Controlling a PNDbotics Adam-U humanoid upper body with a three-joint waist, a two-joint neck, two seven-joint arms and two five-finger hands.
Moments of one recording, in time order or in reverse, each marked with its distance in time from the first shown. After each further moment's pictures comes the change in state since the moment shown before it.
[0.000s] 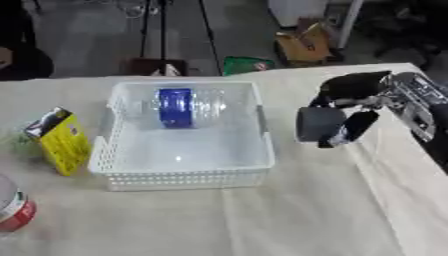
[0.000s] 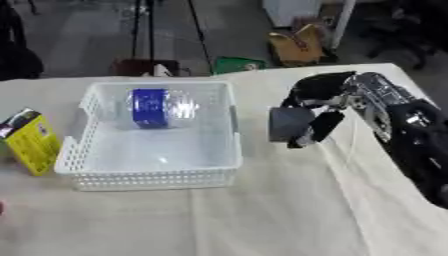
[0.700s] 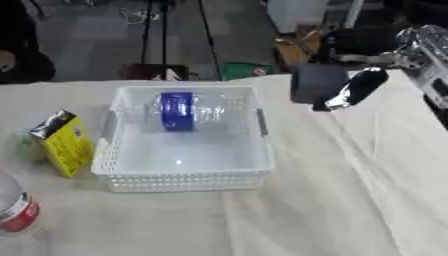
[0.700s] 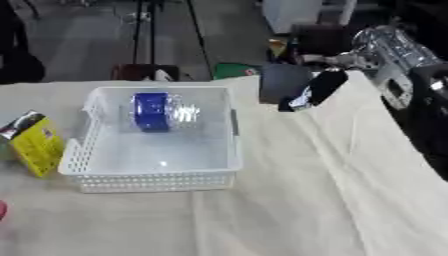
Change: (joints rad) left arm 0.008 0.001 0.000 0.000 0.000 0.002 0.000; right arm -0.121 -0.026 -0.017 -0.129 -0.117 0.069 0.033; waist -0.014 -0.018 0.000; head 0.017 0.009
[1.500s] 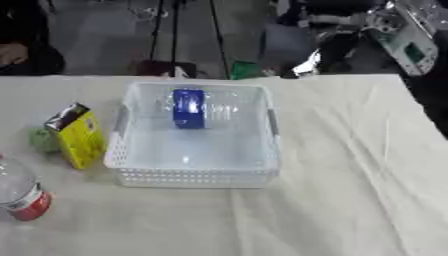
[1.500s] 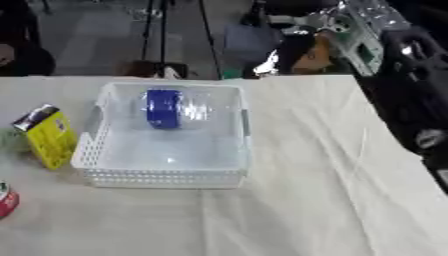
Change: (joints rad) left arm 0.000 0.000 -0.001 0.000 0.000 0.002 -0.005; right arm -0.136 0.157 0.001 0.085 0.032 -0.012 -0.003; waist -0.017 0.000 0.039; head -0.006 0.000
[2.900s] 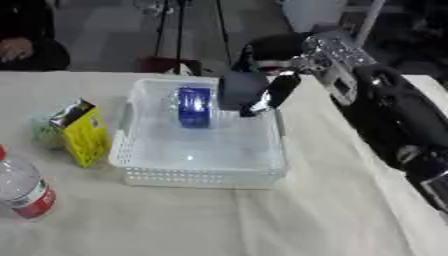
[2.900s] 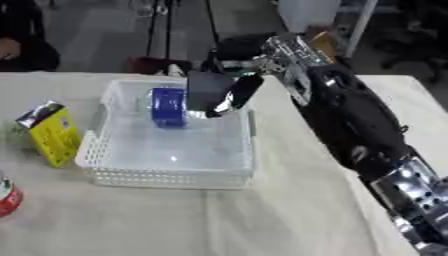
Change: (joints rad) left arm -0.017 -0.001 -0.005 0.000 0.000 -0.002 -0.005; right arm -0.007 0.154 0.042 0.160 0.068 -0.026 0.038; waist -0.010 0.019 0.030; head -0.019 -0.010
